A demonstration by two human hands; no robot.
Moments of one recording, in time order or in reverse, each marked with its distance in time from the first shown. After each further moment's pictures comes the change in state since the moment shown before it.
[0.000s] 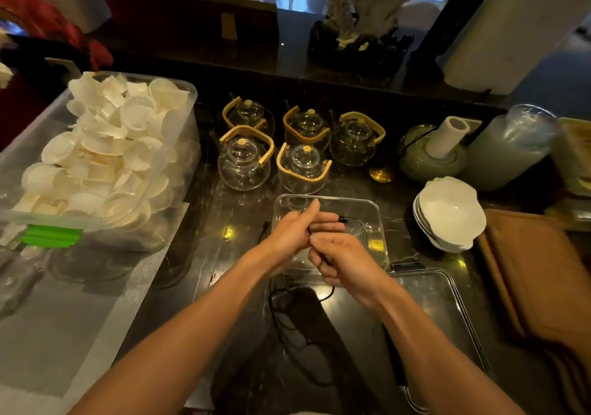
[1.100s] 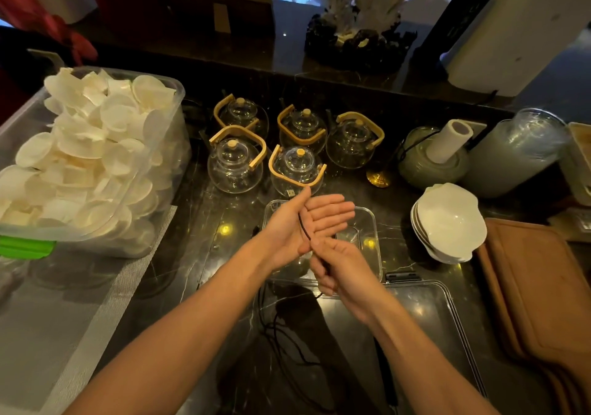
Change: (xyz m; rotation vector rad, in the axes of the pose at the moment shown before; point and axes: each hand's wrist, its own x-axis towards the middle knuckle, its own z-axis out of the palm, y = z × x) left_hand 0.040 0.018 0.011 -0.544 -0.137 -0.105; right_hand 0.010 0.001 -0.019 0.148 0.059 0.017
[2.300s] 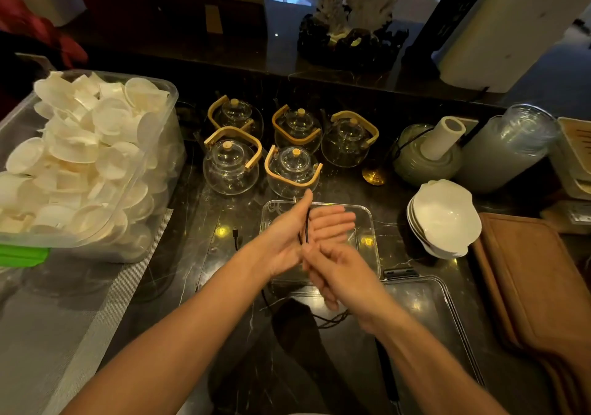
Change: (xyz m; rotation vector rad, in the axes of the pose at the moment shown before) left_hand -0.008 -0.004 0.004 0.049 -0.008 -0.143; right_hand -0.031 -0.025 0.022 -0.310 0.063 -0.026
